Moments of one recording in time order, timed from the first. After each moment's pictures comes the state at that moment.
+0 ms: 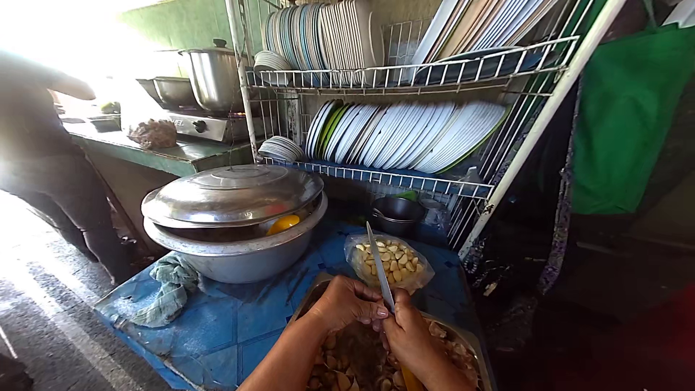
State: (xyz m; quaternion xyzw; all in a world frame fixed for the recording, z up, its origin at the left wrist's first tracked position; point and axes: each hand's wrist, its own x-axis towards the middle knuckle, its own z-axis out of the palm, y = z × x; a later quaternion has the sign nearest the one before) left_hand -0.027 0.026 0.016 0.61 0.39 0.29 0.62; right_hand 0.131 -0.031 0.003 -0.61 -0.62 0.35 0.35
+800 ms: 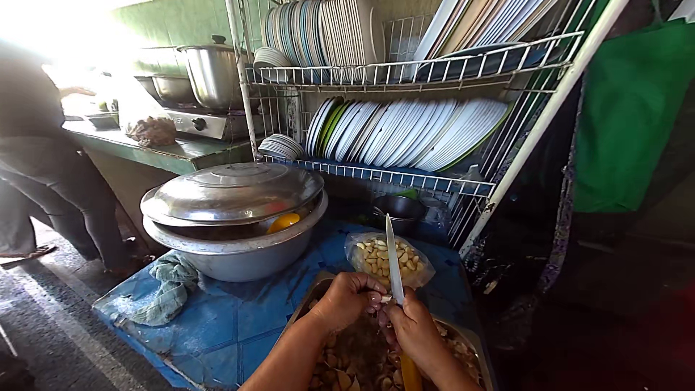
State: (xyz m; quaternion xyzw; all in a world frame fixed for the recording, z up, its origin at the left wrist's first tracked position) left_hand -0.026 0.029 0.009 0.66 0.31 0.36 0.59; right_hand 0.133 -0.032 0.011 -0.59 -0.55 0.41 0.42
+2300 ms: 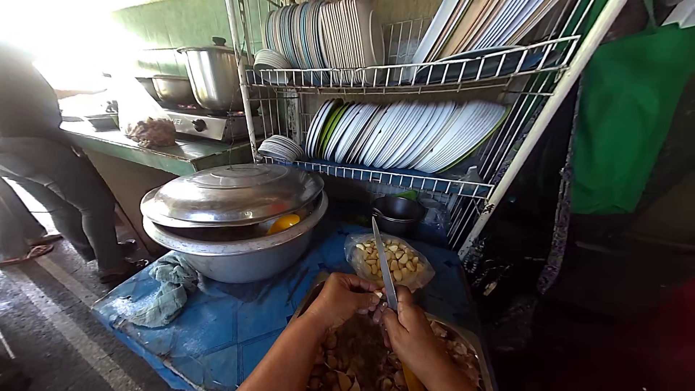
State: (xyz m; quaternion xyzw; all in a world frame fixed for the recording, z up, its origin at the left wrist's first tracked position) left_hand -0.029 0.029 0.013 0.58 0.38 0.35 0.63; right_hand 0.131 -0.034 0.003 -0.60 -0.63 0.31 0.37
